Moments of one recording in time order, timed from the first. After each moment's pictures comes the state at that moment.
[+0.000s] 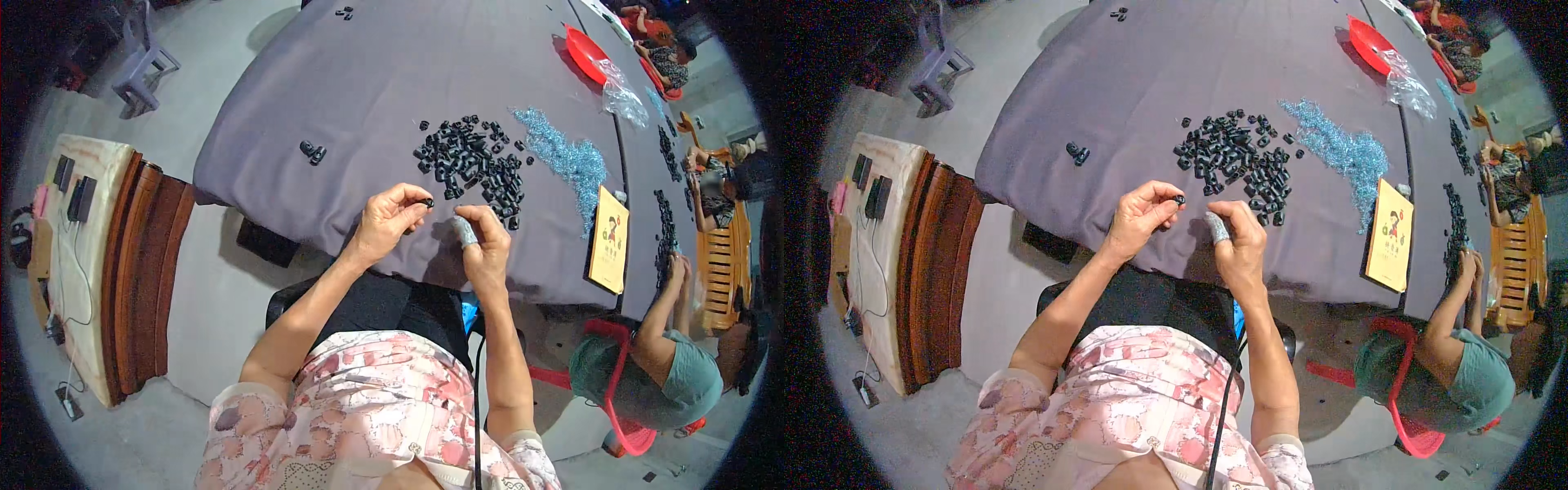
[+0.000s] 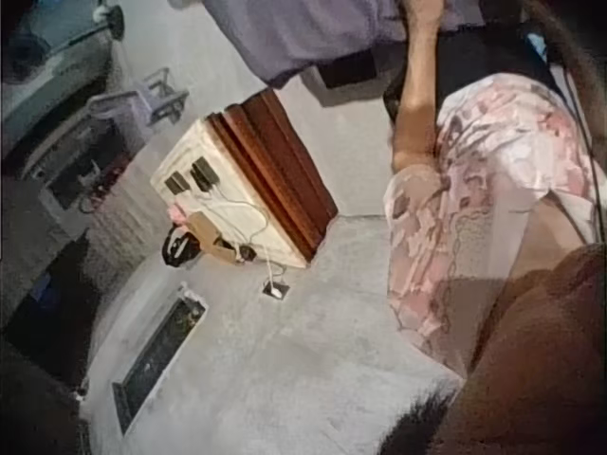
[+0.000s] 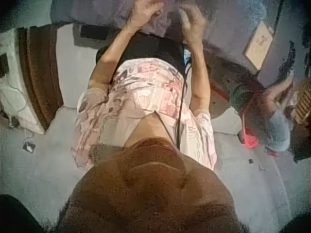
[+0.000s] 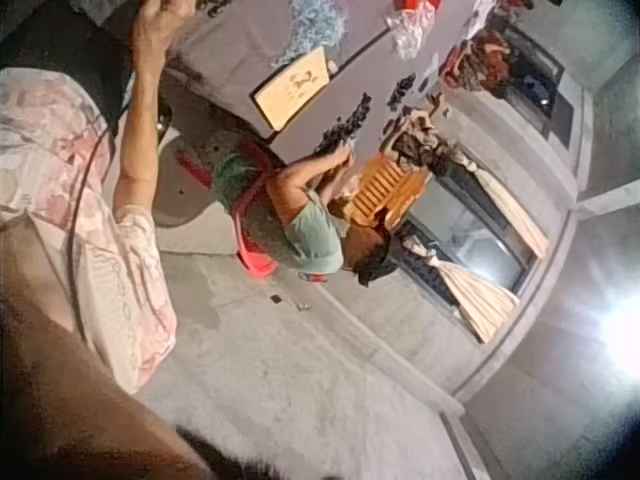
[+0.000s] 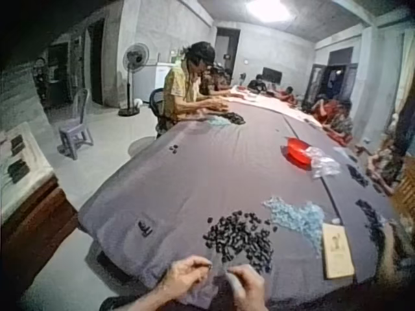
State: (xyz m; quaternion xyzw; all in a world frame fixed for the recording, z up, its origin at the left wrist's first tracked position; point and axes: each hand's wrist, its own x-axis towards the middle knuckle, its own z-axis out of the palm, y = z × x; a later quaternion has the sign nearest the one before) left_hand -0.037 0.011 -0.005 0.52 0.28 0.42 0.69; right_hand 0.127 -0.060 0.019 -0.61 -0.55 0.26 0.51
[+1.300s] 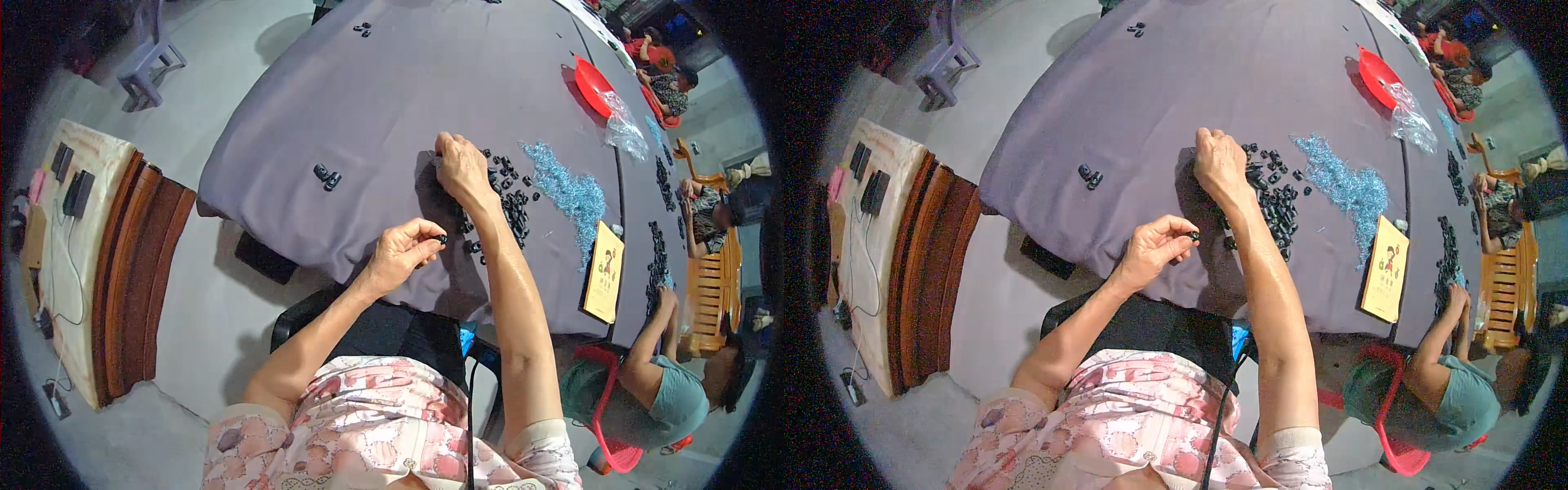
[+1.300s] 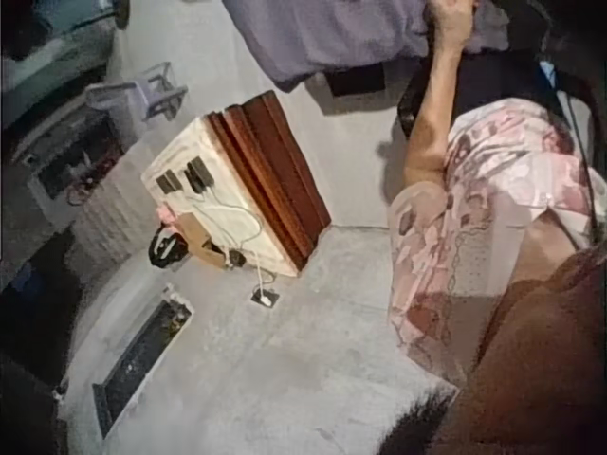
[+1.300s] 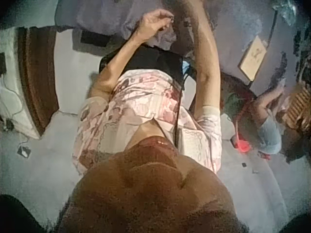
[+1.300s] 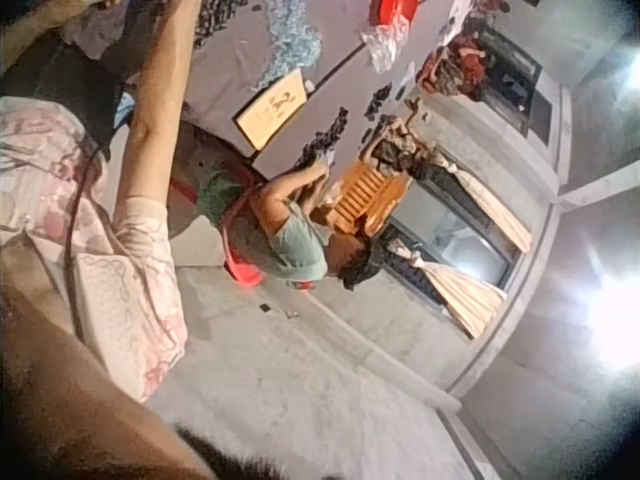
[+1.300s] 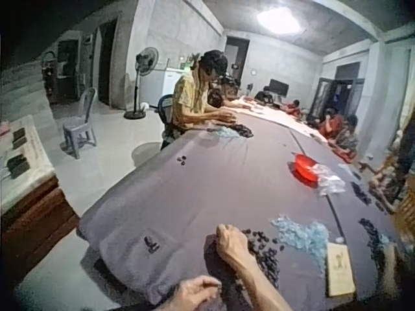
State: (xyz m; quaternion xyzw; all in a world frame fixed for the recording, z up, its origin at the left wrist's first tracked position) left_hand -0.043 0.014 -0.007 0.48 0.25 0.41 0.73; right_hand 0.116 0.119 0.026 -0.65 -0.74 -0.02 0.17
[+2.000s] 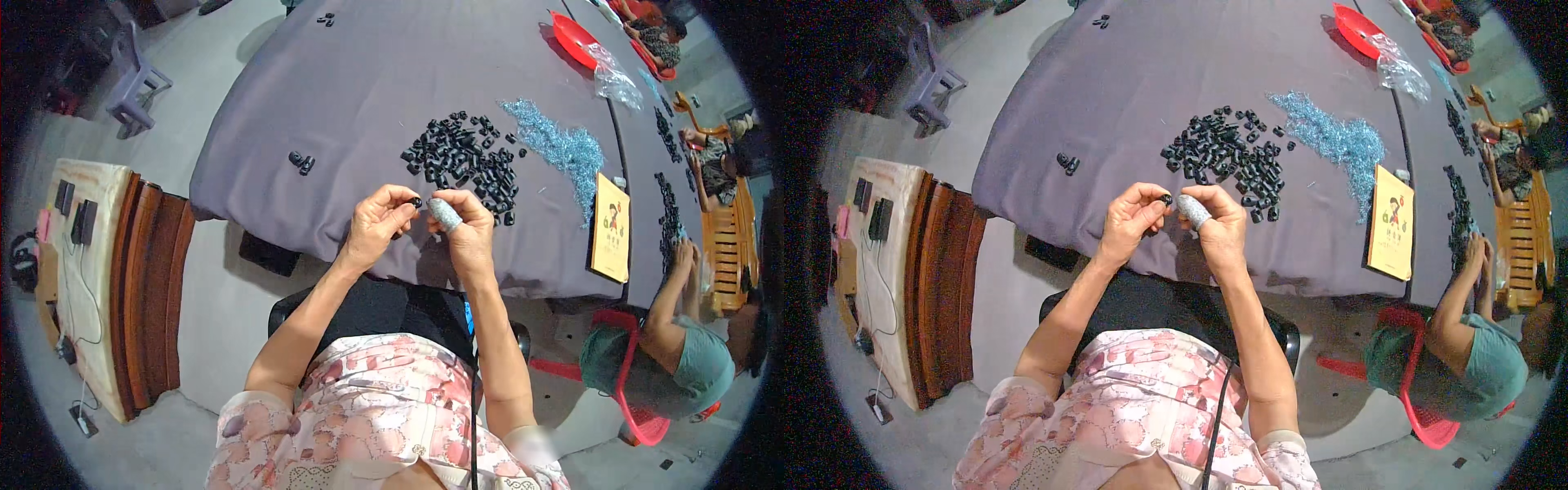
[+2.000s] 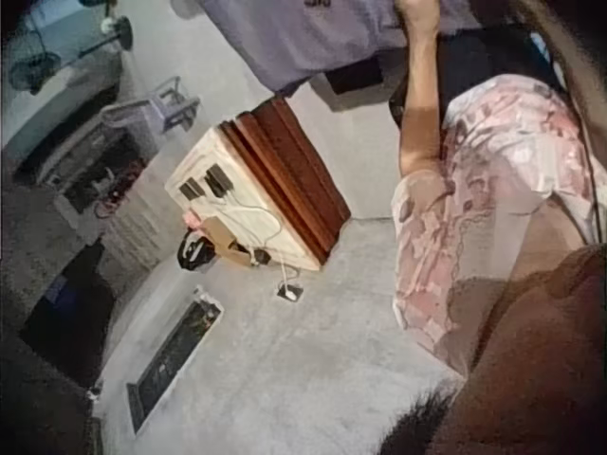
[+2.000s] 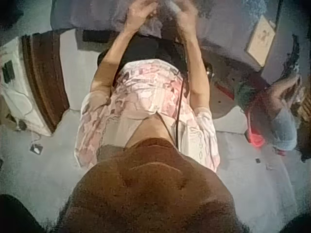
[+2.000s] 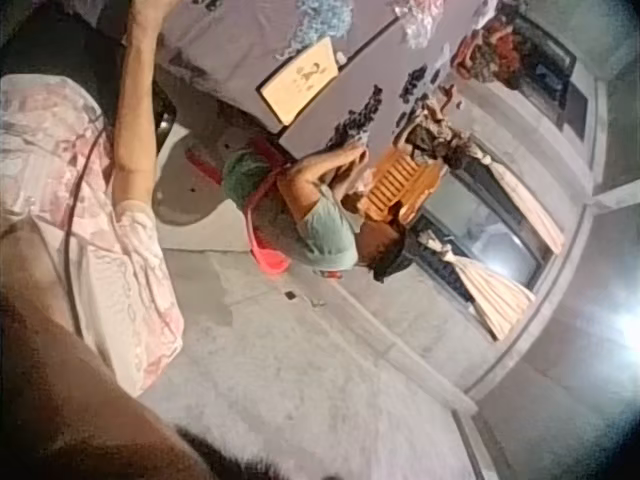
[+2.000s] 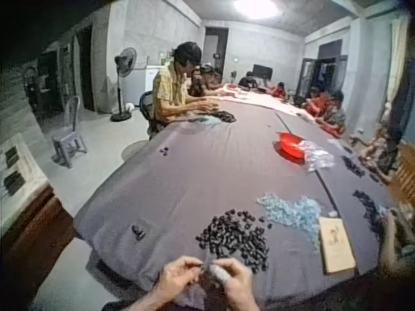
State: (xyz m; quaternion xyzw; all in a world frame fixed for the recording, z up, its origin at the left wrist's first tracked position) left_hand -0.040 0.012 -0.005 0.50 0.29 0.42 0.70; right_hand 0.106 -0.037 0.019 -0.49 -0.35 0.49 0.63
